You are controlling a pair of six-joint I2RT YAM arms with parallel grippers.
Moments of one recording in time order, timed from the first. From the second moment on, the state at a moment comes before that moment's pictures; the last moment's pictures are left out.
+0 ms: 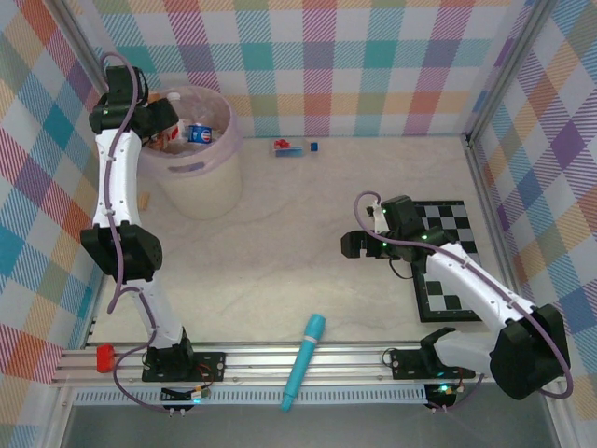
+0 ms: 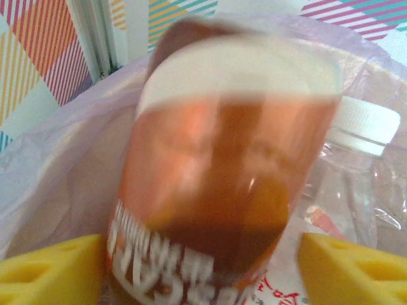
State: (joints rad) left arm 0.12 1.99 2.31 -1.03 -0.07 -0.34; right arm 0.46 1.18 0.84 -0.58 -0.21 0.35
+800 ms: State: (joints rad) left arm 0.13 1.90 2.09 -0.86 -0.05 -0.39; right arm 0.46 1.21 0.84 -0.57 -0.22 0.36
